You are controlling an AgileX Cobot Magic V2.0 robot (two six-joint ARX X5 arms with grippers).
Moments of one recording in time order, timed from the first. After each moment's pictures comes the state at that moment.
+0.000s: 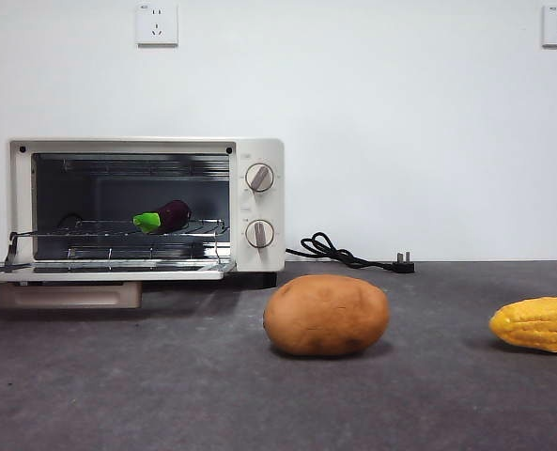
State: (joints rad) left arm -0.32 0.63 1.43 -1.29 0.11 0.13; right arm 0.76 2.20 3.14 -1.35 -0.08 0.00
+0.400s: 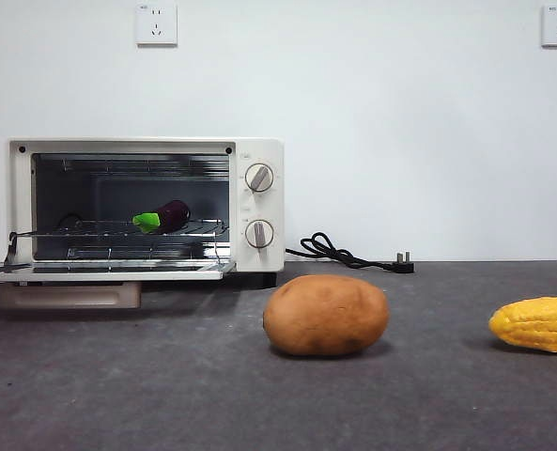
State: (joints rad) left arm -0.34 0.63 1.43 -1.24 0.11 0.13; right arm 0.76 1.77 3.14 -1.35 0.14 -0.05
